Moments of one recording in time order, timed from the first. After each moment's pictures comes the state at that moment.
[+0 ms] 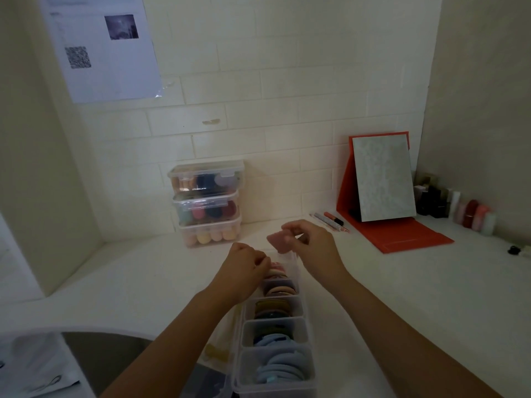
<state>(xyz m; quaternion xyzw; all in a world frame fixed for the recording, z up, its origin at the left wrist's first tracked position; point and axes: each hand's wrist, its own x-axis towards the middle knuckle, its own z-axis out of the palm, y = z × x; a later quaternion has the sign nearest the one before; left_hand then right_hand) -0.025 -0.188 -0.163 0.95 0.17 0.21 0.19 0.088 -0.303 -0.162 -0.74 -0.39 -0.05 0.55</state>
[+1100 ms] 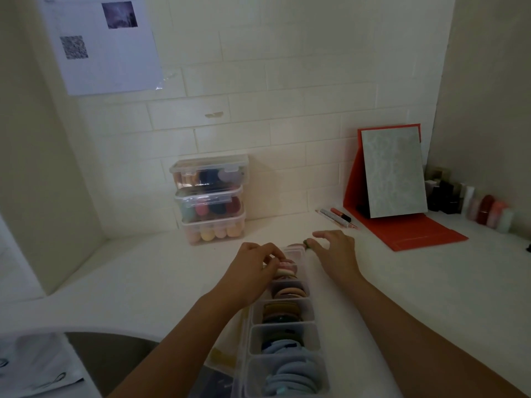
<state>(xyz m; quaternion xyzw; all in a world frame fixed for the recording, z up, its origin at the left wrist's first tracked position) -0.024 -0.185 -0.169 0.94 0.15 0.19 0.23 0.151 -0.292 -0.215 -0.85 -0.29 -0.09 0.44</state>
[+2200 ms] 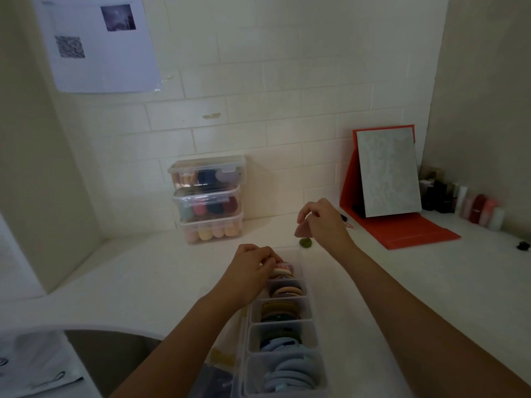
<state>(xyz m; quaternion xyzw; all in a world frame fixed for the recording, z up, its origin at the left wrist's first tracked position) -0.026 -0.192 -0.171 0.94 0.17 0.18 0.25 0.123 -0.299 -0.135 -0.78 -0.35 -0.04 0.52</state>
